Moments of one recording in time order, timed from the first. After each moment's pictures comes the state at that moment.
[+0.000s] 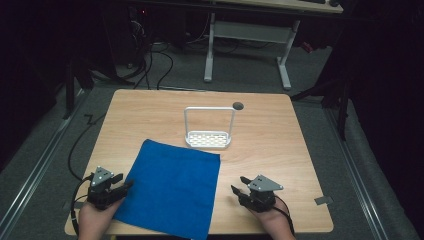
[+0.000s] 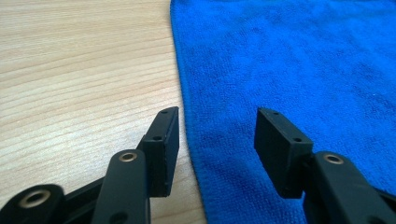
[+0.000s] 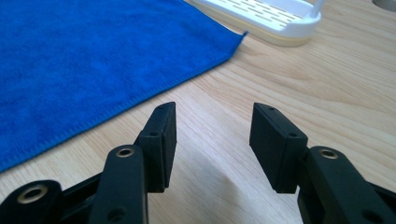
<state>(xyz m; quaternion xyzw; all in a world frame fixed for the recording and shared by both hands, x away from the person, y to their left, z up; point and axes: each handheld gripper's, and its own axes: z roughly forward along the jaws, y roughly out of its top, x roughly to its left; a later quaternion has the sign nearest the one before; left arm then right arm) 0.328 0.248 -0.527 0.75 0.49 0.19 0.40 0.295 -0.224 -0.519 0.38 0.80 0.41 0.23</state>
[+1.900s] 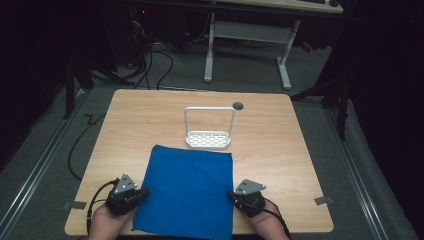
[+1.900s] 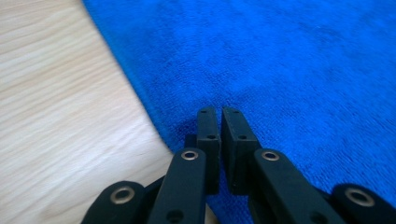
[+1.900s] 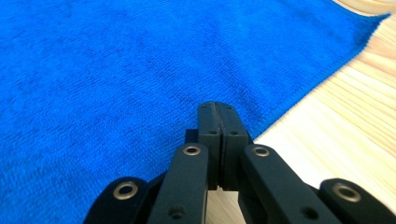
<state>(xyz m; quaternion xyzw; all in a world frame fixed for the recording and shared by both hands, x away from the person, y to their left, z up) 0.312 0.196 -0.529 0.84 0.37 0.12 0.38 0.291 -0.202 -0.526 0.35 0.86 0.34 0.17</state>
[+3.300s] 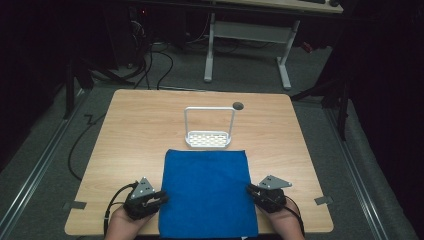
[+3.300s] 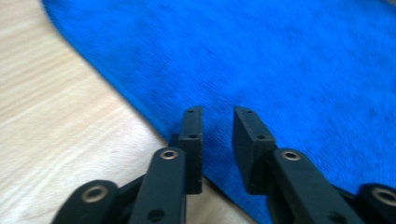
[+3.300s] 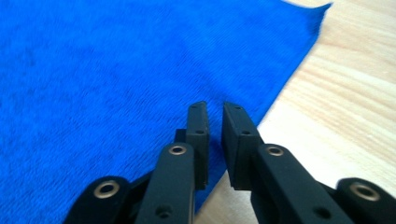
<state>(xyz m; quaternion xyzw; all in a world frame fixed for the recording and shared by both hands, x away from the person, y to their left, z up) 0.306 0.158 -0.529 0.83 0.34 0.10 0.43 0.294 -0.259 -0.521 0.41 0.81 0.36 0.20</state>
